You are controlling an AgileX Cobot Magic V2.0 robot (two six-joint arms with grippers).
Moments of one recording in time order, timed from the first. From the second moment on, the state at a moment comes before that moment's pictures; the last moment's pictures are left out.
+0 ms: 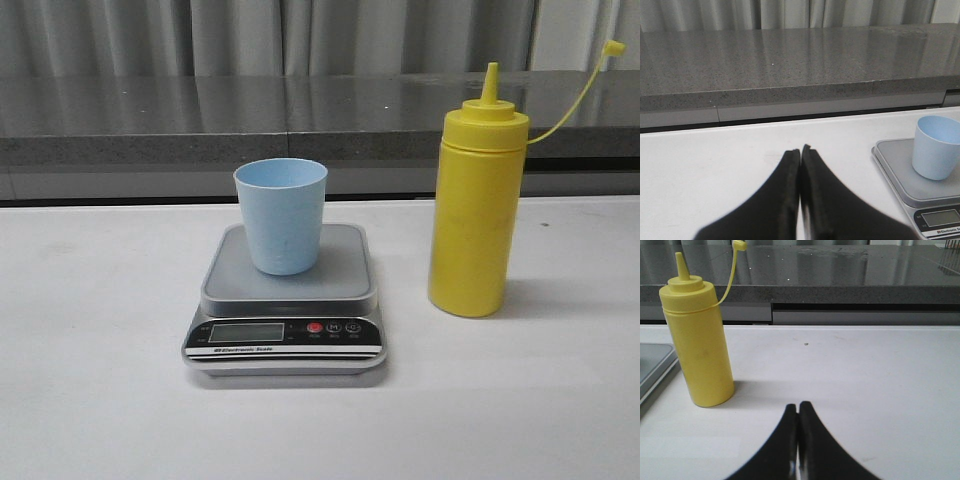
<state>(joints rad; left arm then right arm) -0.12 0.25 -0.31 -0.07 0.29 0.03 0.04 -0.01 0.03 -0.03 0.17 0.07</state>
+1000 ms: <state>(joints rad) -0.12 0.25 -0.31 -0.07 0.29 0.03 0.04 0.61 -0.50 0.10 0.31 0.08</state>
